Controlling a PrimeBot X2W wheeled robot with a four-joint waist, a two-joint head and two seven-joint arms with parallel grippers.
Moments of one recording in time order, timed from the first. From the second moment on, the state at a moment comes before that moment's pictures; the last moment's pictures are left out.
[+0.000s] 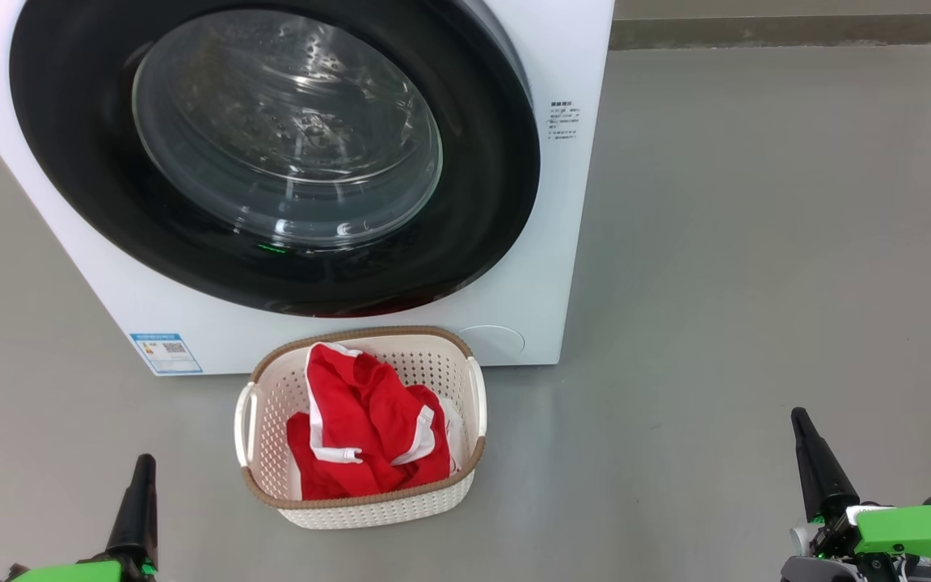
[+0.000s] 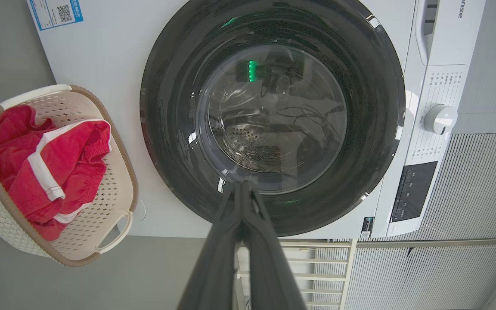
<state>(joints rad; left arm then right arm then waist) -0.07 0.05 0.06 0.26 -1.62 -0.13 0.09 -0.08 -0.06 -0.11 0.27 1.62 0.13 0.09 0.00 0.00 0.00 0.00</state>
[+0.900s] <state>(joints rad) -0.07 0.05 0.07 0.26 -1.62 -0.13 0.10 -0.08 -0.06 -0.12 0.27 1.62 0.13 0.10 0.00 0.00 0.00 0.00</state>
